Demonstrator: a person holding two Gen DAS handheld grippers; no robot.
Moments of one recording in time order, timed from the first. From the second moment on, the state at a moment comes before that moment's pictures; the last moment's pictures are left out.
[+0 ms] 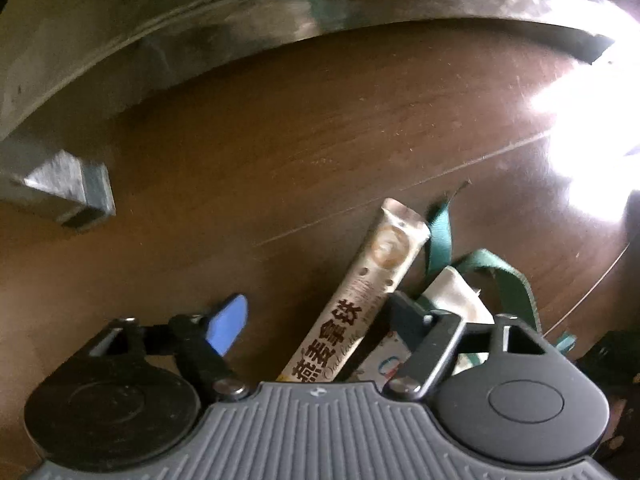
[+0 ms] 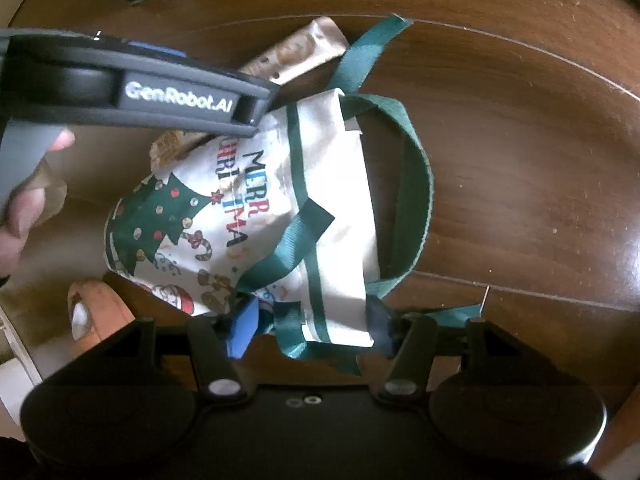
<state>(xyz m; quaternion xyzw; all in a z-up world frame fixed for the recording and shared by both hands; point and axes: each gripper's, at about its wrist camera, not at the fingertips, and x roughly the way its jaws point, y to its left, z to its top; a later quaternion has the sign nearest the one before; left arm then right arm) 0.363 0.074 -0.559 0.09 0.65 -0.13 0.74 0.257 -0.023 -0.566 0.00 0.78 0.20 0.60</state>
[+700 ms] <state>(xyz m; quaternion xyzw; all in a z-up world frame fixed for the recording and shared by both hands) 0.370 0.095 -0.517 0.06 0.64 -0.13 0.76 0.254 -0.025 -0.478 -0.06 0.73 0.20 0.65</state>
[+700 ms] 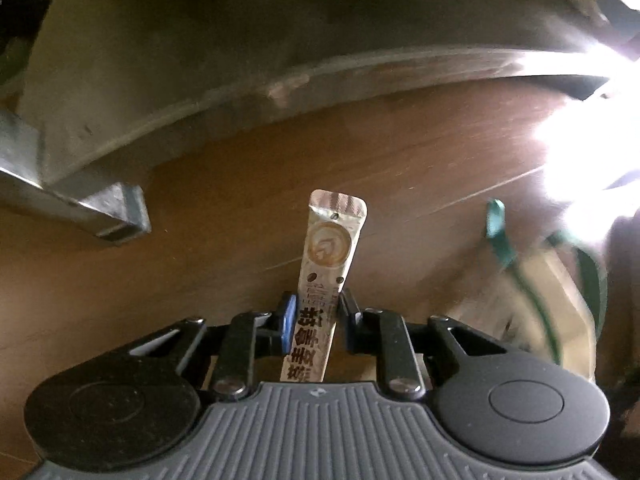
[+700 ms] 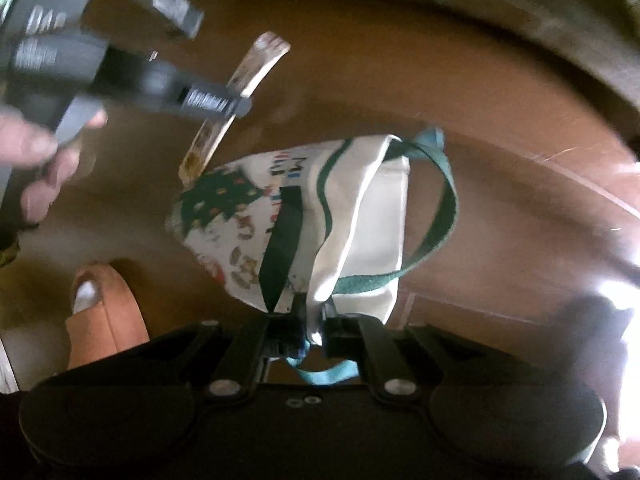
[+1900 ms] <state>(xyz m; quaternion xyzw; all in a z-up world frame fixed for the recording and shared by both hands) 0.232 -0.042 -0.065 0.03 0.44 -0.18 0.88 0.149 -0.243 -0.024 -0.04 0.41 0.12 0.90</state>
